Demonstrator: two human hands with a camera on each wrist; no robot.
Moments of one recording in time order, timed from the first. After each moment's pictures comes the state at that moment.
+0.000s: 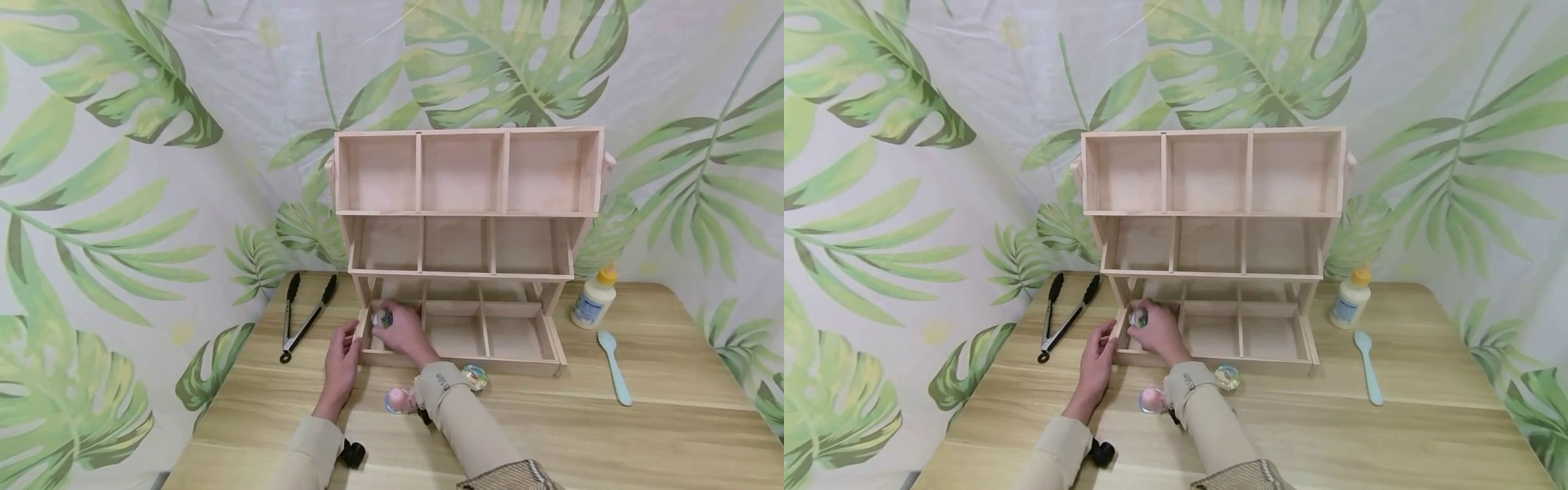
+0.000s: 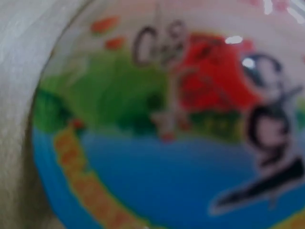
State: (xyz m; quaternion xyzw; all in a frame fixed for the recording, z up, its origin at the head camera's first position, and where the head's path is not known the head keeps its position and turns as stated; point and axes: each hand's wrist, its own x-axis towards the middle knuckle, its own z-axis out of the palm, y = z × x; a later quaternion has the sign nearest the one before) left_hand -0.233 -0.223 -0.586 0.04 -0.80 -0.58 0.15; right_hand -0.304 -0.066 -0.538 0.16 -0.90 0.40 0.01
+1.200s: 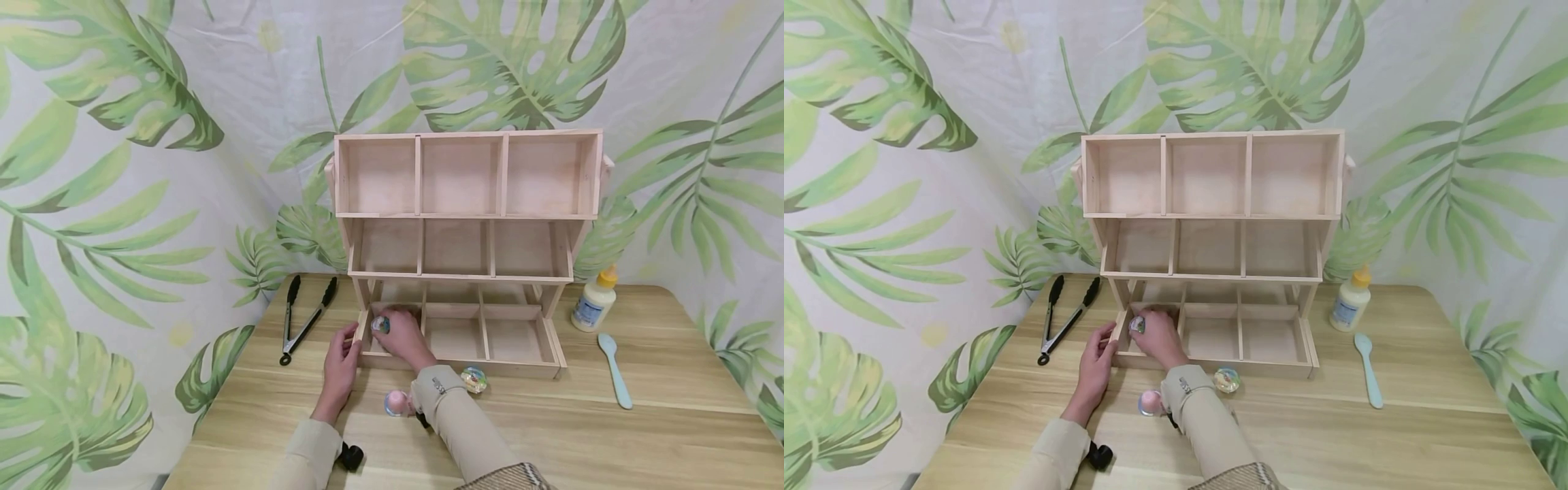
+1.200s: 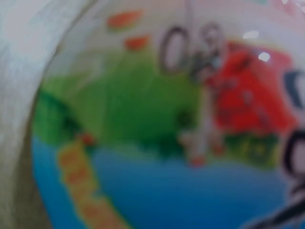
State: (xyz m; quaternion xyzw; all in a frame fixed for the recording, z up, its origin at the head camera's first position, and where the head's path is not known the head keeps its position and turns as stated) left_hand -0.233 -0.225 -0.585 0.04 -0.80 -0.59 0.14; right_hand -0.301 -0.068 -0.540 0.20 -0.91 0.36 0.05
